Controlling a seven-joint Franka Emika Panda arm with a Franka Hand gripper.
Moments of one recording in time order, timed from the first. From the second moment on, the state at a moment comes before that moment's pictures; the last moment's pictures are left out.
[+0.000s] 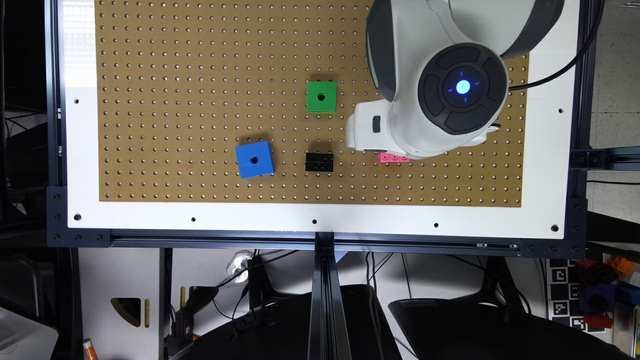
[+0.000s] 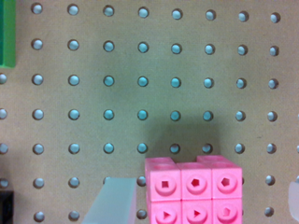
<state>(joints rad) 0.02 0.40 0.24 -2.10 -0.02 2.55 1.01</state>
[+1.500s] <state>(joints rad) 0.02 0.57 0.23 -2.00 -0.06 2.60 1.02</state>
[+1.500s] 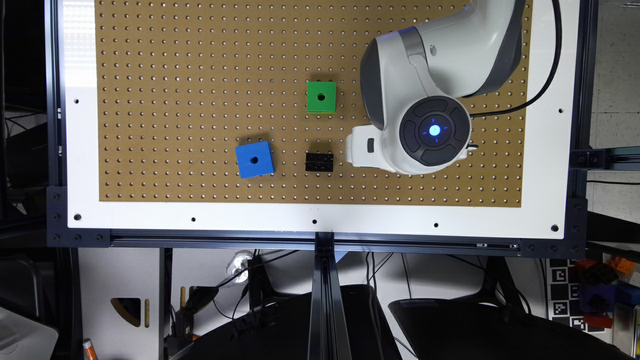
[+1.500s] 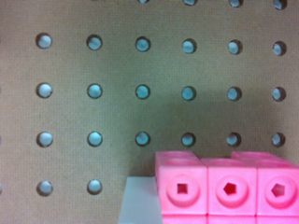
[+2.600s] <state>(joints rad) 0.02 0.30 0.24 -2.00 -0.05 2.33 1.04</state>
